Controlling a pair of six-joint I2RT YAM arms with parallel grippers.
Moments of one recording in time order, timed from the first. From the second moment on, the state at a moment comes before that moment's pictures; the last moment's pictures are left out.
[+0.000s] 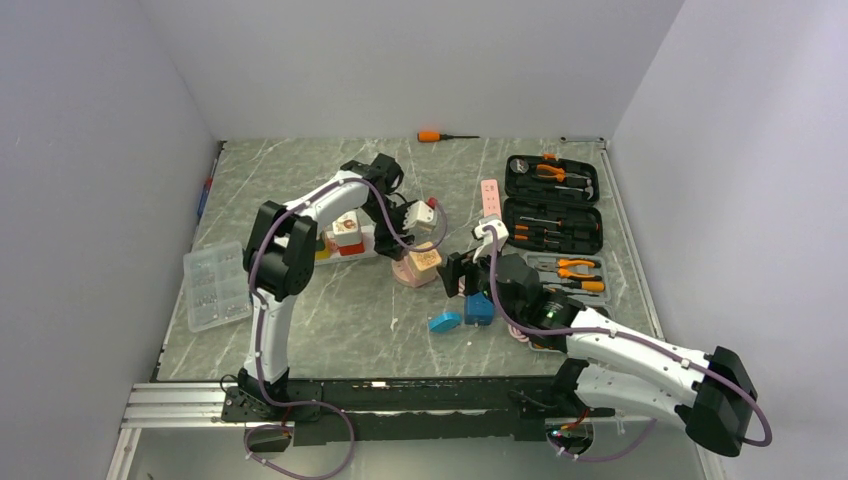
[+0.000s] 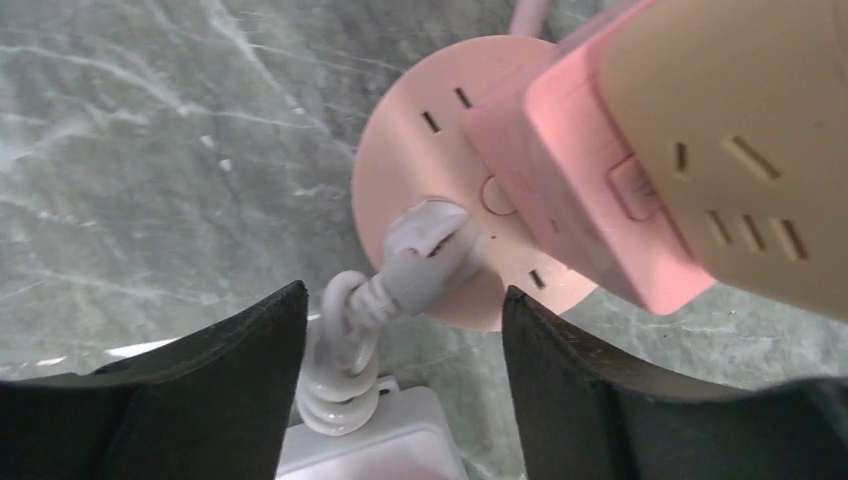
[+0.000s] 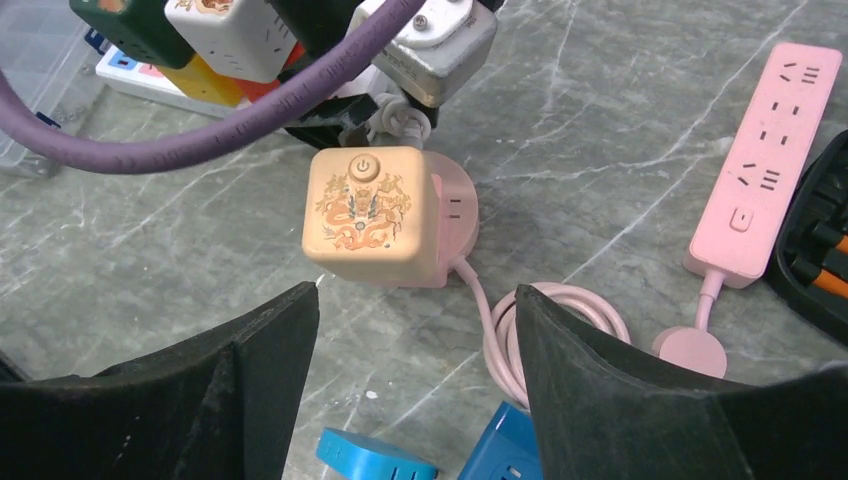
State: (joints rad) left arm -0.48 2.14 1.74 -0.96 0.59 1.15; right arm 0.92 0.95 0.57 0.08 0.33 0.26
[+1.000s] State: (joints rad) left arm -0.42 2.03 1.59 -0.91 0.66 0.74; right arm 0.92 0.93 0.58 -0.05 0.43 0.49
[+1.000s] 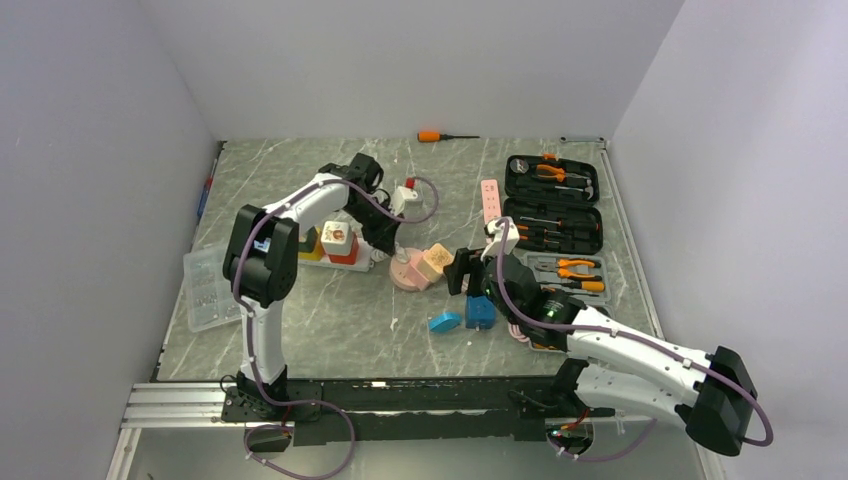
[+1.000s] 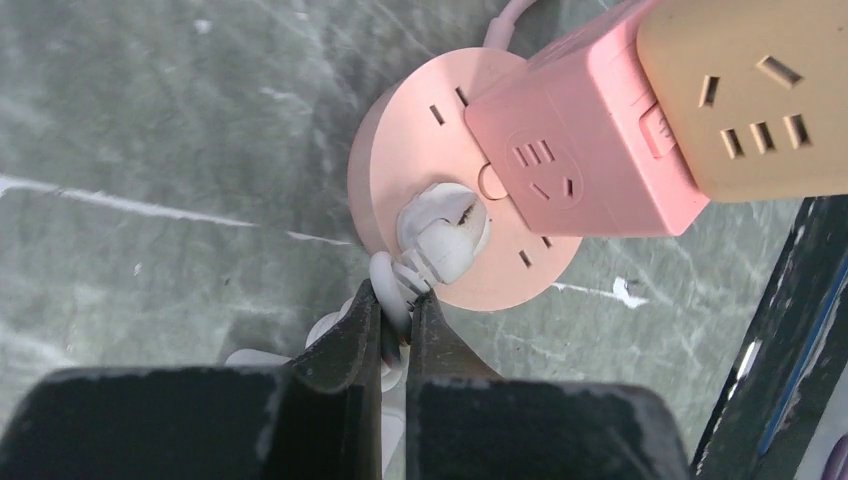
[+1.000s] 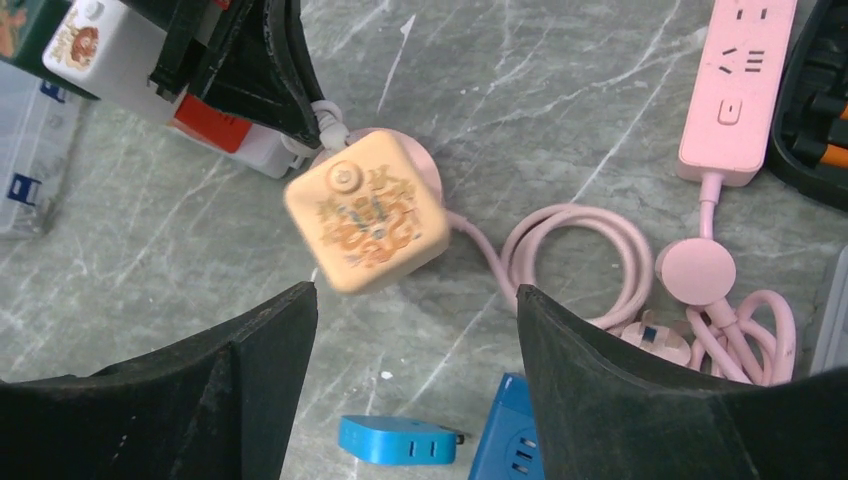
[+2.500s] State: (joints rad) left arm -0.45 1.88 1.30 -0.74 0.61 0.70; right arm 1.00 1.25 0.77 -0.19 0.54 0.63
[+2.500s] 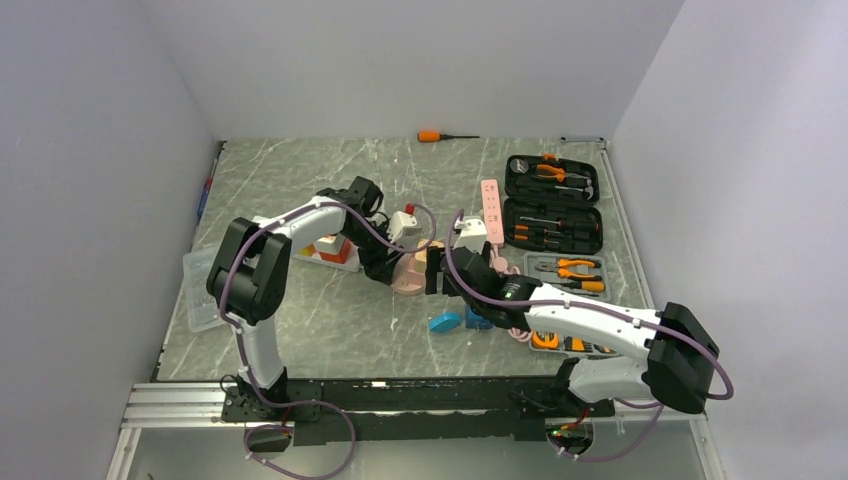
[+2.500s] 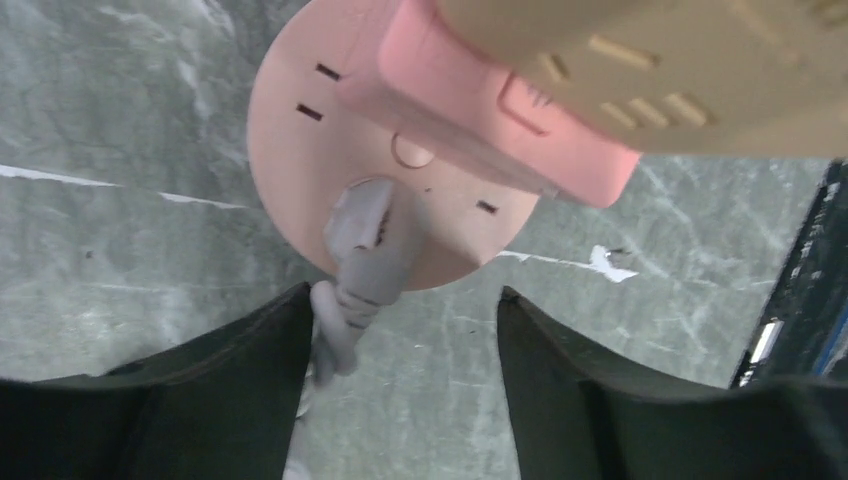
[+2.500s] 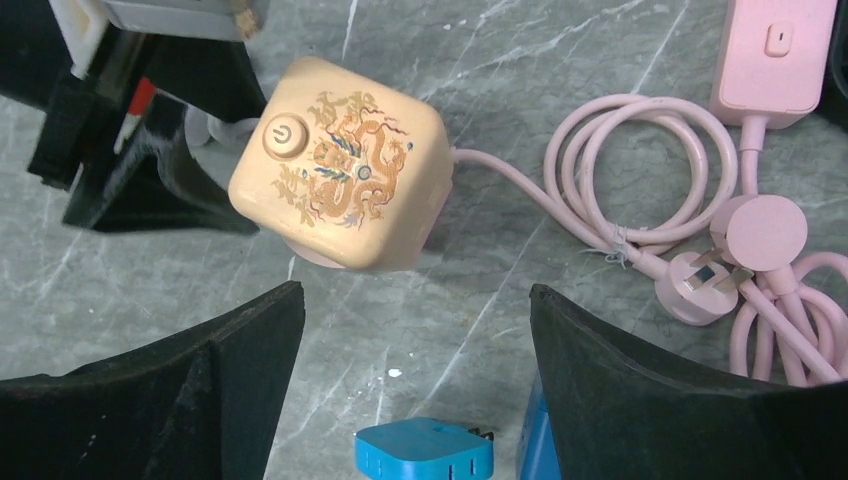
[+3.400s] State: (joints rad) left arm -0.47 1.95 1.36 -0.74 0.42 0.94; right arm 0.99 1.15 0.71 -0.21 0.58 0.68
